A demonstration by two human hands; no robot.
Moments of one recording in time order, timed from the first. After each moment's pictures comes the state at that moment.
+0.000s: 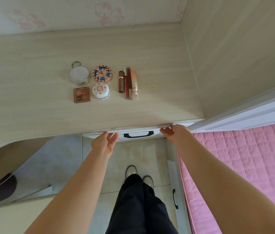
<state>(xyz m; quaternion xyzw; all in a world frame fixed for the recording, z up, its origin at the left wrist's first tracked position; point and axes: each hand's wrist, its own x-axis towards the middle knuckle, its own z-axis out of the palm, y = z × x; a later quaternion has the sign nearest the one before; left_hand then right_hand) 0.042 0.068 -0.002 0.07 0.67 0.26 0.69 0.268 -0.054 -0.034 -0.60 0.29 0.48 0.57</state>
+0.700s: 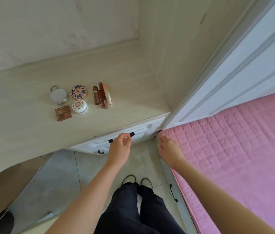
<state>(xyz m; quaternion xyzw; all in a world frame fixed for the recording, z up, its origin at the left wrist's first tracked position) 0.091 -0.027 0.070 0.71 0.47 0.00 0.52 0.217 -0.176 0.063 -0.89 -0.26 0.33 0.19</state>
